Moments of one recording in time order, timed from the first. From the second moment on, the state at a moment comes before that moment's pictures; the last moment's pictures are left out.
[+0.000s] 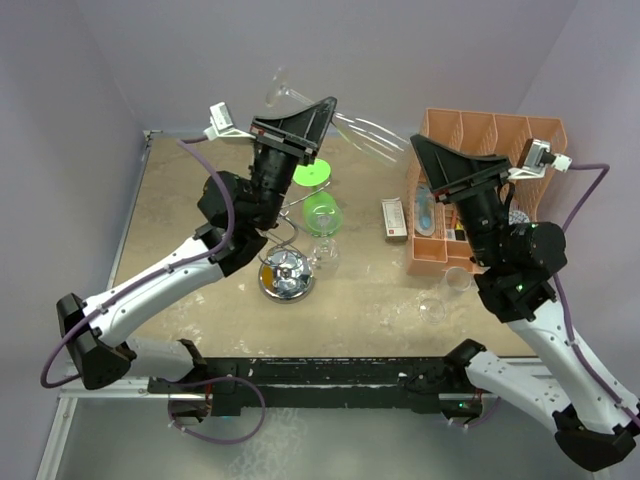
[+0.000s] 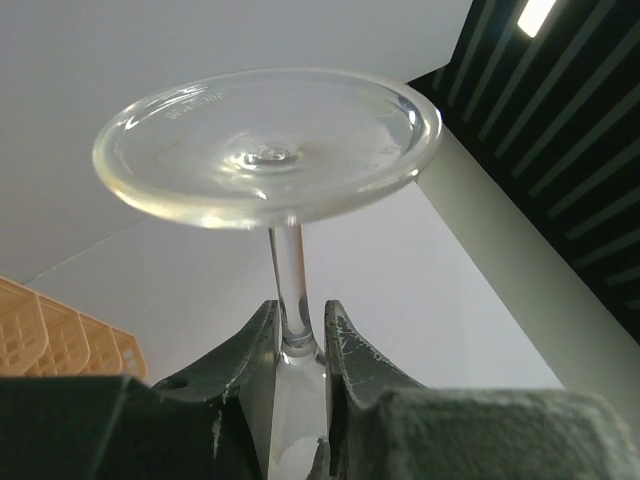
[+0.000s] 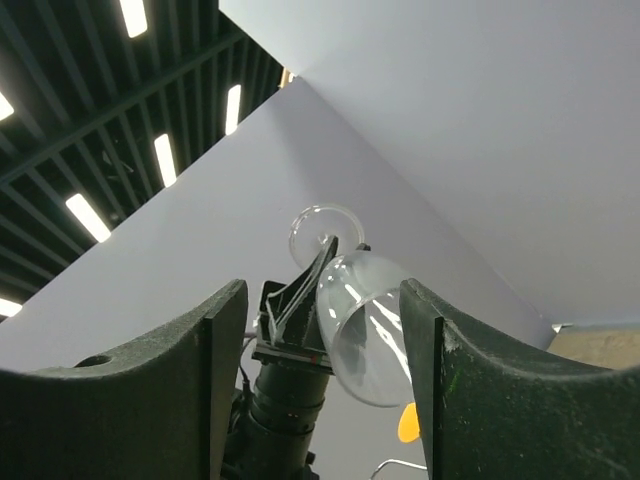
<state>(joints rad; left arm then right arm) -0.90 1.33 1.33 0.61 -0.43 -1.06 0.61 0.82 1.07 0.36 0.12 0.94</state>
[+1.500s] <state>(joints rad) -0.90 0.47 1.15 -0.66 -0.15 -0.27 0.61 0.60 0.97 0.06 0.27 0.87</state>
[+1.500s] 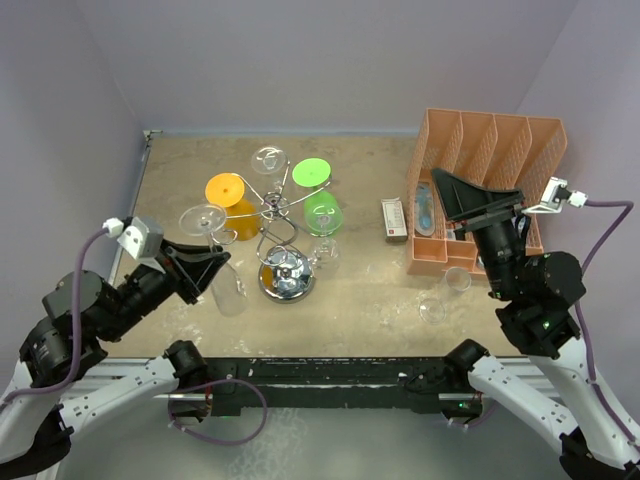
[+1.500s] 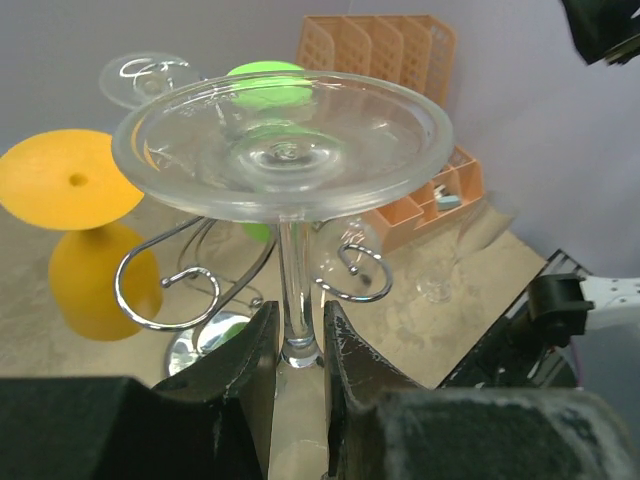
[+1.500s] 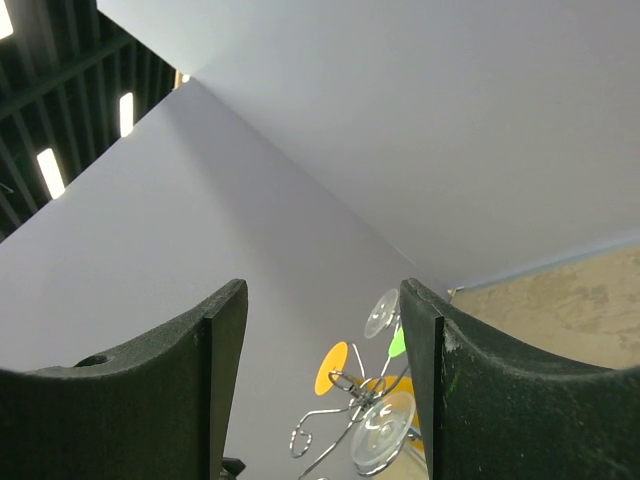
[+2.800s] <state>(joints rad) -0.90 0.43 0.77 -0.50 -0.26 0.03 0.61 0.59 0.94 0.01 0.33 0.84</state>
